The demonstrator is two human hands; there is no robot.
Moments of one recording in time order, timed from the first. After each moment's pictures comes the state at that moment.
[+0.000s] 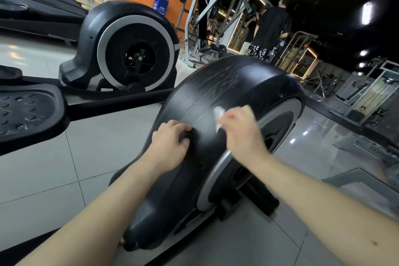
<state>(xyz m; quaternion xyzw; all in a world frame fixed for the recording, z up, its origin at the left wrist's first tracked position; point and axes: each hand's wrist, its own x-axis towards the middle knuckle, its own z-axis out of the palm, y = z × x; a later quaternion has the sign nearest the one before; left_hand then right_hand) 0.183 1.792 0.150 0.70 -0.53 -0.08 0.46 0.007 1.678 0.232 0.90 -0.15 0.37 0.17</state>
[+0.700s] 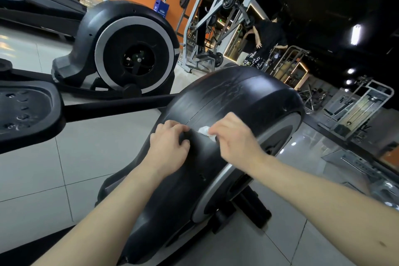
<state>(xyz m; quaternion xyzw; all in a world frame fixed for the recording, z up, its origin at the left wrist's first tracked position) 0.196 1.779 0.148 0.70 -0.49 -0.07 0.52 0.035 1.671 0.242 0.93 -0.04 0.32 0.15</state>
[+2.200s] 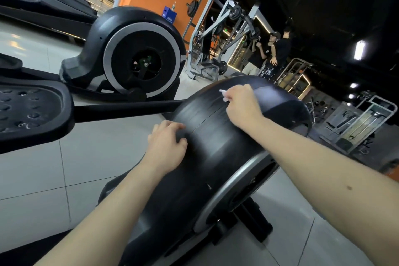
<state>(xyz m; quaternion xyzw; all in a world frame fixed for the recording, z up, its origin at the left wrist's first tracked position) 0.216 1.781 0.150 0.71 -0.43 -0.07 0.55 0.114 1.647 0.315 0.89 -0.36 0.18 0.22</state>
